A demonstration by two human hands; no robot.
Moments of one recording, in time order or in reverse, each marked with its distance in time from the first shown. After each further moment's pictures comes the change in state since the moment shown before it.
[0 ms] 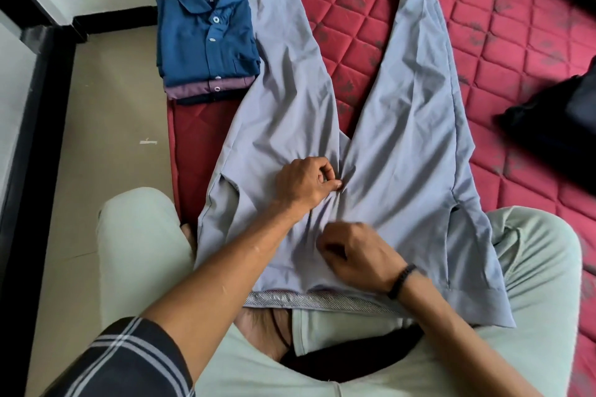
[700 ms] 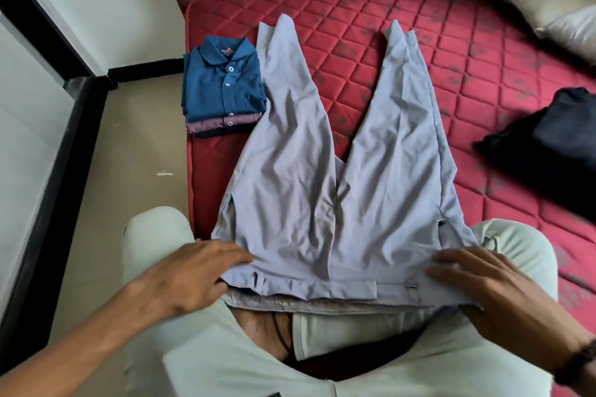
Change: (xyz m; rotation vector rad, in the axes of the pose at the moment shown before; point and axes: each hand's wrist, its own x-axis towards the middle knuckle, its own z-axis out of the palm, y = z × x) left_hand -0.168 -0.081 -0.156 0.494 -0.454 0.341; right_hand -0.151 0.027 -0.114 -0.434 0.067 -0.001
